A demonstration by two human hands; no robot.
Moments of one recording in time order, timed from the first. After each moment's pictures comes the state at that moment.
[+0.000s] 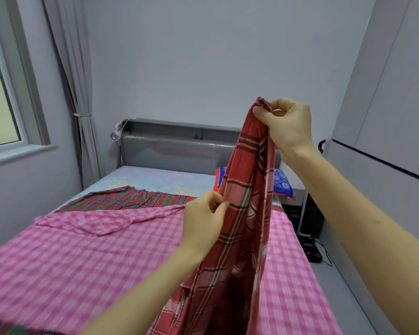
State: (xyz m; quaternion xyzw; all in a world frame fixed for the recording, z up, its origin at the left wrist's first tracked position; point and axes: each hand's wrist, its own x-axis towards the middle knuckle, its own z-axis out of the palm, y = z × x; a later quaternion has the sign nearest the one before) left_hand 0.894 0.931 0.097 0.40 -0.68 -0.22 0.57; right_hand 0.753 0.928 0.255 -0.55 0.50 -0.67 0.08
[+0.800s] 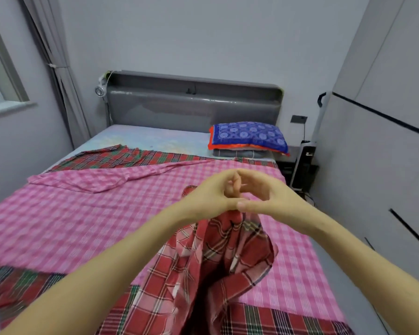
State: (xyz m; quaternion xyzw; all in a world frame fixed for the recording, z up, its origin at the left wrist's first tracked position) left_hand 0.885 0.948 0.068 0.27 -0.79 -0.48 0.28; right_hand 0.725 1.012 0.085 -0.69 0.51 -0.35 0.37
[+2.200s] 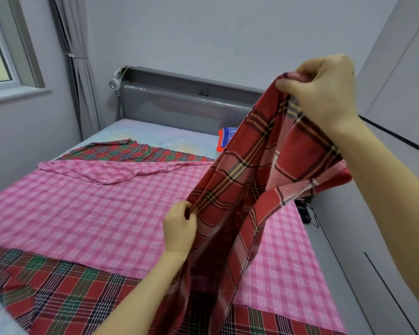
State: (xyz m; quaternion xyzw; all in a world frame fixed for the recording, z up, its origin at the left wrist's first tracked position) left_hand 0.963 0.921 -0.071 0.53 -0.63 -0.12 0.55; right_hand 0.775 0.950 0.226 -0.65 0.56 -0.49 -0.15
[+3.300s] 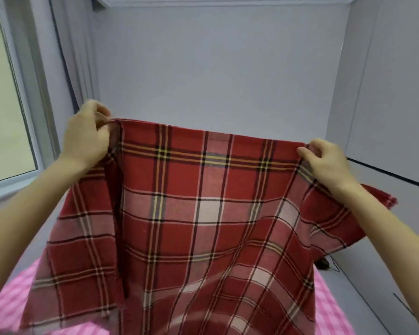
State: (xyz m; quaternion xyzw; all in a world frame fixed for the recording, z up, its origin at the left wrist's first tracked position) left_hand 1.141 0.939 0.276 0.43 -0.68 0.07 0.59; right_hand 0.717 1.033 0.235 -0.57 0.63 -0.52 -0.13
